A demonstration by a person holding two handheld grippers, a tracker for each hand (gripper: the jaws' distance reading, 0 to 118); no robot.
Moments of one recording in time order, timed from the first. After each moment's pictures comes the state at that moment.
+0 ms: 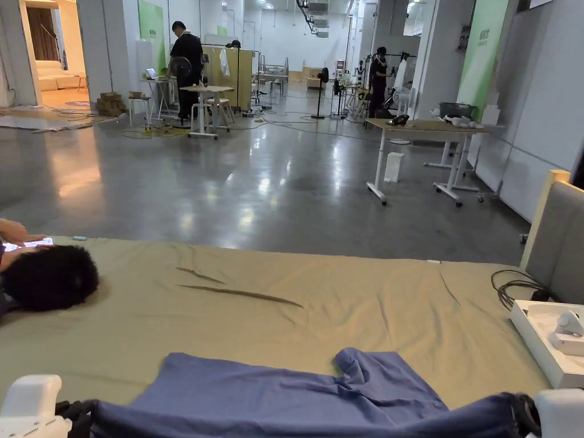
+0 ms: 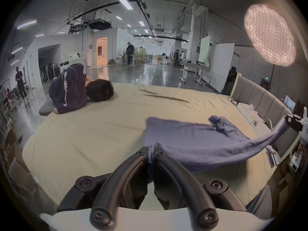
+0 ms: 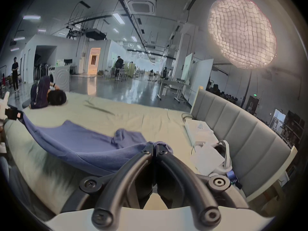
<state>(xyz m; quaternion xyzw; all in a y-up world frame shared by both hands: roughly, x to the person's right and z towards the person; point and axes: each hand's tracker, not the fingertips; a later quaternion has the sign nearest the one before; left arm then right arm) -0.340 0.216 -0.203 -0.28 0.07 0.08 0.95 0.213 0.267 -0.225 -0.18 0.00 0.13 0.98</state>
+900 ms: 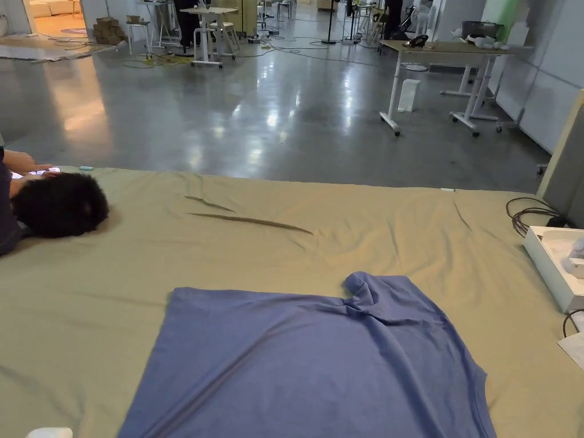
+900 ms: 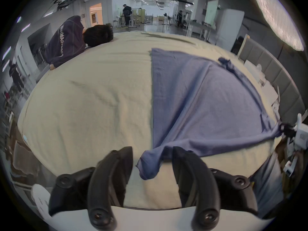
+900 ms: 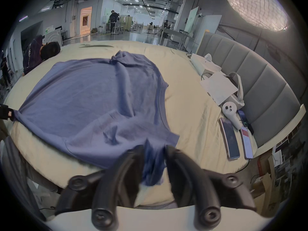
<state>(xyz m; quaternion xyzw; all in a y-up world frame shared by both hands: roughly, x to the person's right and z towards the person) -0.338 0.103 -0.139 -0.44 0.06 0.11 0.89 0.217 0.123 -0.181 -0.39 -0.03 0.12 0.91</state>
